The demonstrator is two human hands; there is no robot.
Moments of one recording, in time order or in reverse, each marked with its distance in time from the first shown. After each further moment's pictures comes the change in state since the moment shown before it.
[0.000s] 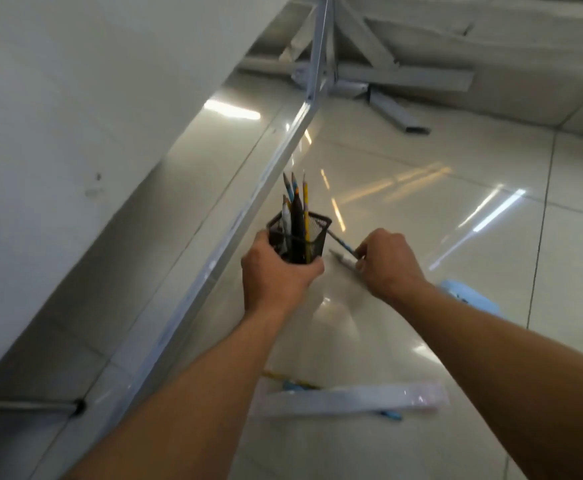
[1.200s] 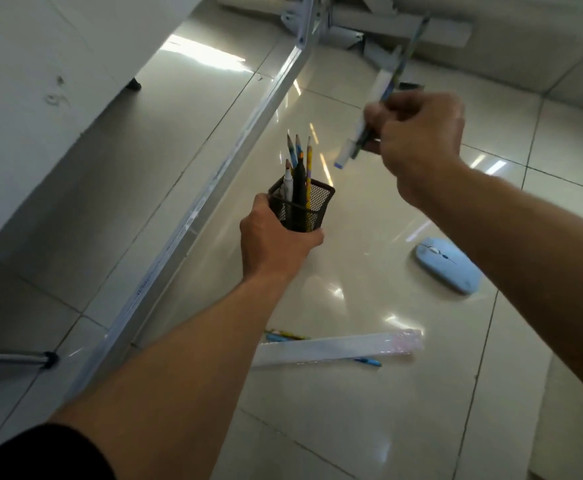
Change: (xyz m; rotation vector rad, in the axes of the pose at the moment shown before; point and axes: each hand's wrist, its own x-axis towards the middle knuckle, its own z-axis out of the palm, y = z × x) left_hand -0.023 -0.002 0.007 -0.039 -0.104 -0.039; right_hand -0.014 -0.052 -0.099 0.929 0.367 0.060
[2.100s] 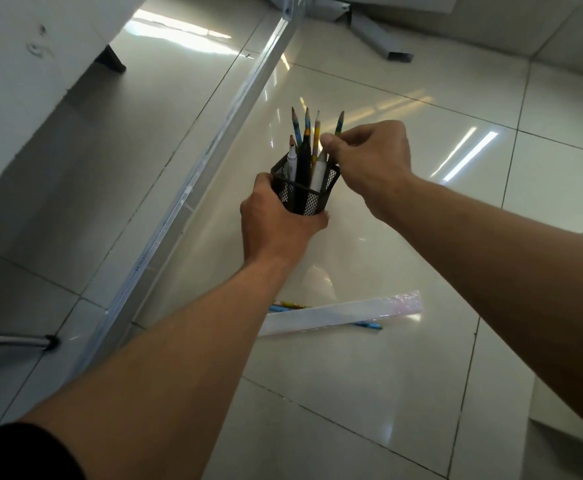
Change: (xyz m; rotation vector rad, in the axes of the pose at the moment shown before) left_hand -0.025 -0.006 -0.001 -0.010 -0.013 0.099; right_hand -0.046 0.042 0.018 -0.248 -0.066 0.098
